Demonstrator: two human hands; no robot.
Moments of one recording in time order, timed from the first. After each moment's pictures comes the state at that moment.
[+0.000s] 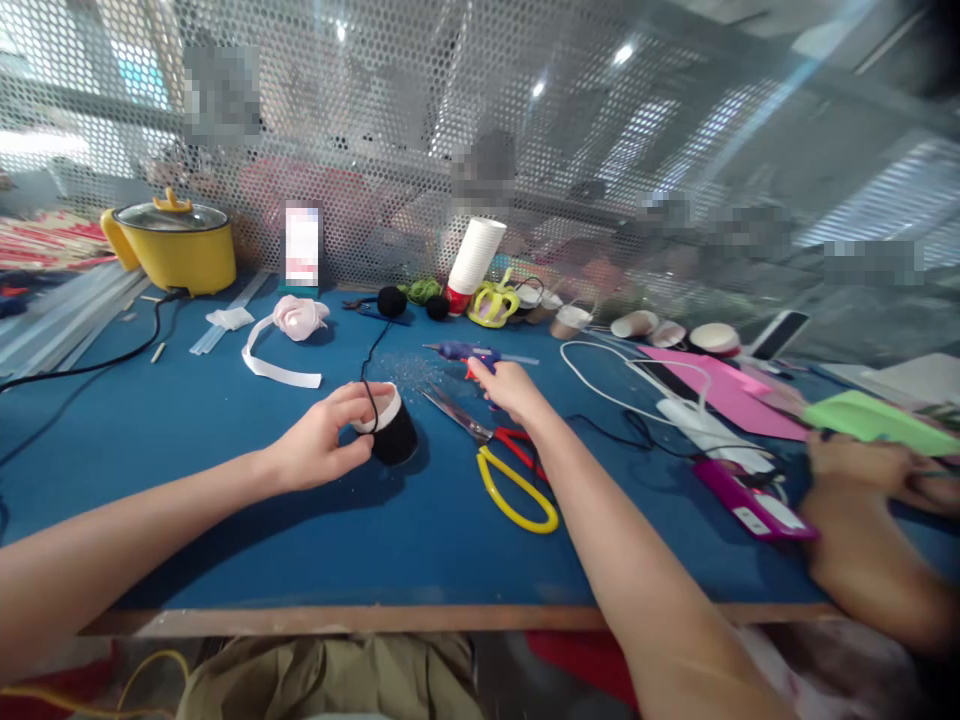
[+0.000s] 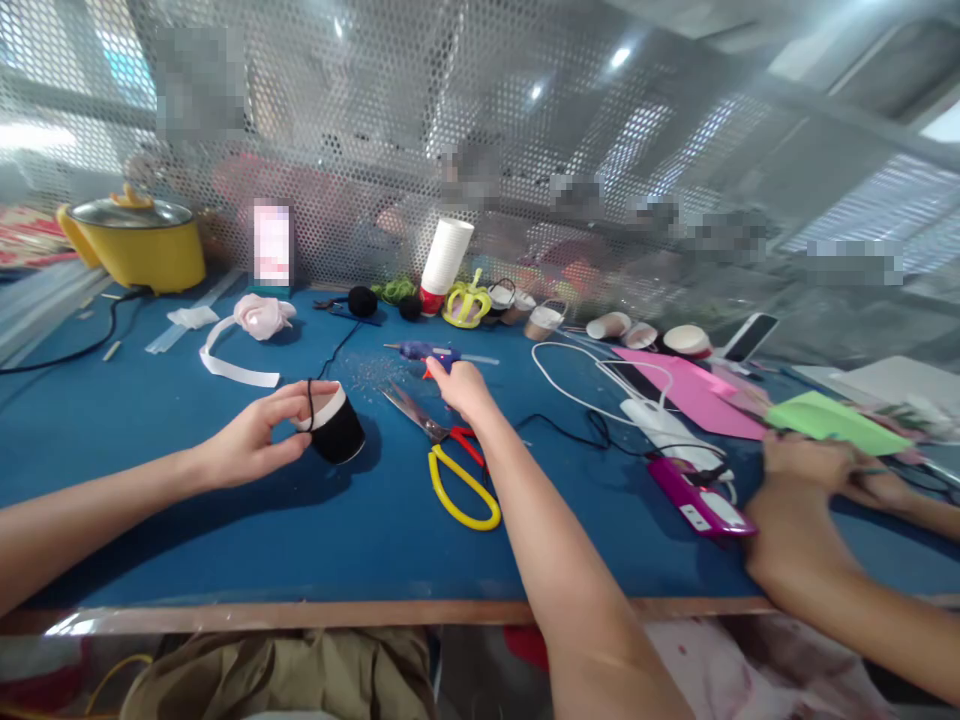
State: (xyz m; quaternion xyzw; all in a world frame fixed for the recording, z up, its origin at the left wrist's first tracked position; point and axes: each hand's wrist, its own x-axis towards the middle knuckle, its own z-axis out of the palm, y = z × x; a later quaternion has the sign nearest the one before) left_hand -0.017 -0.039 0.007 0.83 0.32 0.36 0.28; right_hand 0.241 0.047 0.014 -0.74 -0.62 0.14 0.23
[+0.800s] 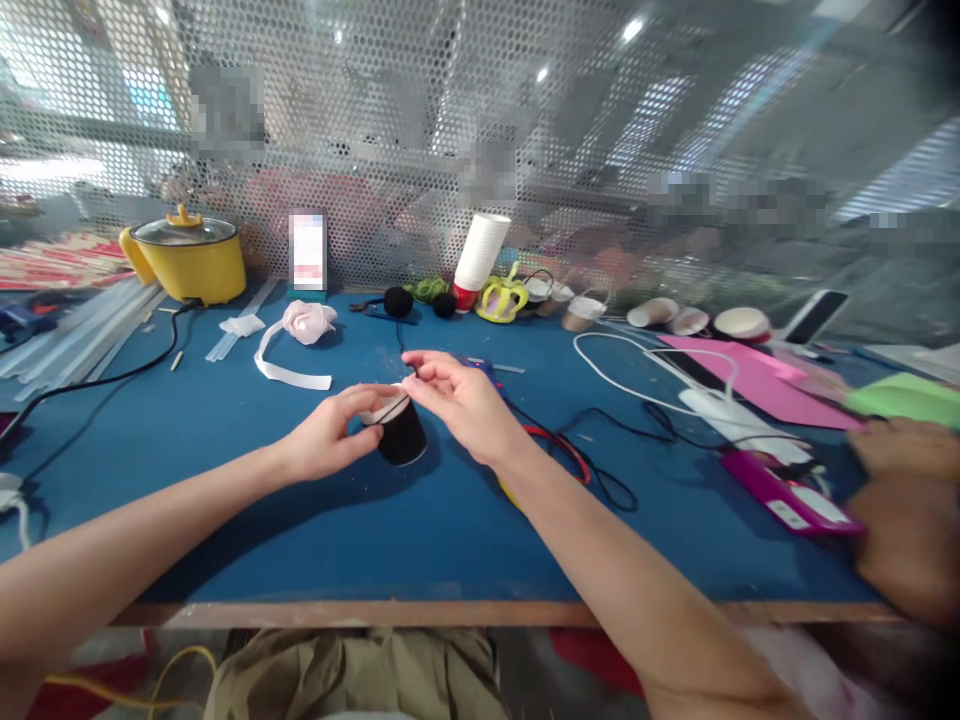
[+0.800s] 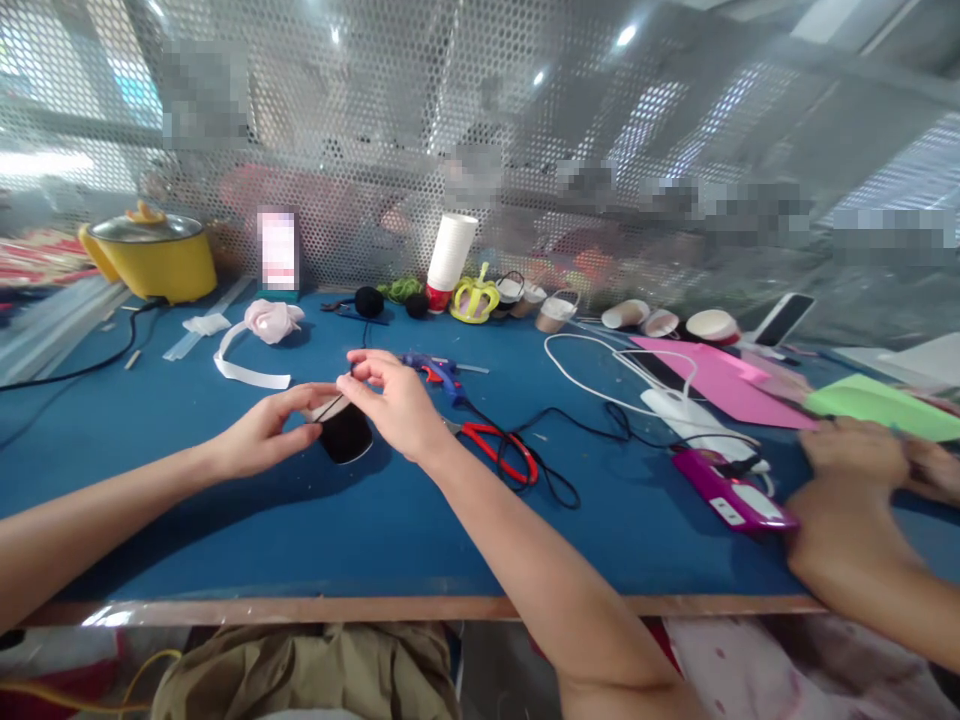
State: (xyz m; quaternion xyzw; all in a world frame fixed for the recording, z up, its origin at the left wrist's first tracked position) left_hand -0.021 -0.032 0.005 0.82 0.32 0.35 0.32; right_hand 0.158 -0.019 0.034 -0.41 -0.73 0.34 0.43
